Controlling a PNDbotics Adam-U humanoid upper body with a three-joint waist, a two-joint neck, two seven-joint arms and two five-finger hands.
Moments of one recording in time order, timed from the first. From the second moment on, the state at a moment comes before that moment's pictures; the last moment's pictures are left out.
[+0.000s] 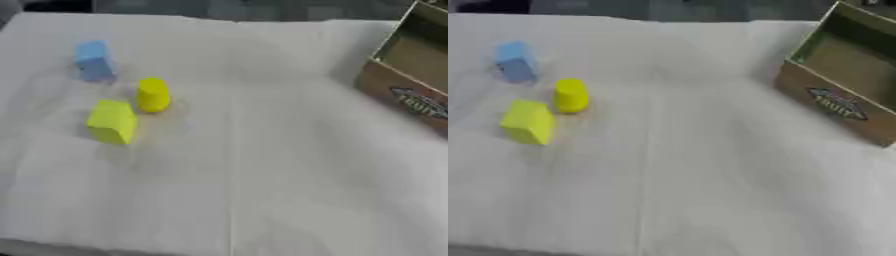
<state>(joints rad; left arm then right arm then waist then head) -0.71 0.90 -0.14 -1.46 0.05 0.14 -0.01 -0.83 -0.80 0.06 -1.56 -0.70 0.18 0.11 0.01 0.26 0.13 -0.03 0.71</state>
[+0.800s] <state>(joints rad) -0.60 1.13 -0.23 -1.90 -0.01 0.24 -0.55 -0.83 -0.80 0.07 -1.58 -0.67 0.19 0.12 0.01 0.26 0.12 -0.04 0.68</state>
